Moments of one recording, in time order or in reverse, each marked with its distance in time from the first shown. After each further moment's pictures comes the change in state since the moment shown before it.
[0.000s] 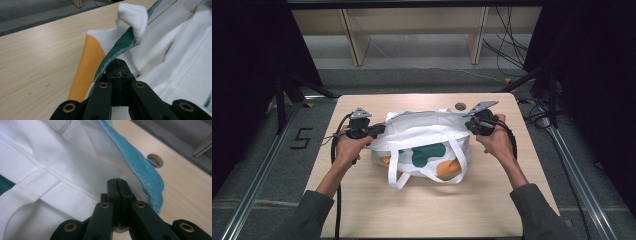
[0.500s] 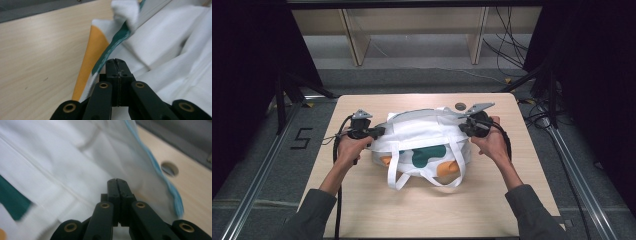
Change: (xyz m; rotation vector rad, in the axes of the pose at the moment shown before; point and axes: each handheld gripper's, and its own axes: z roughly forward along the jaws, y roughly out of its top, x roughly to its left) left arm 0.005 -0.004 0.007 0.007 -0.038 -0.042; right arm 0.009 0.002 0.010 -0.045 0.076 0.024
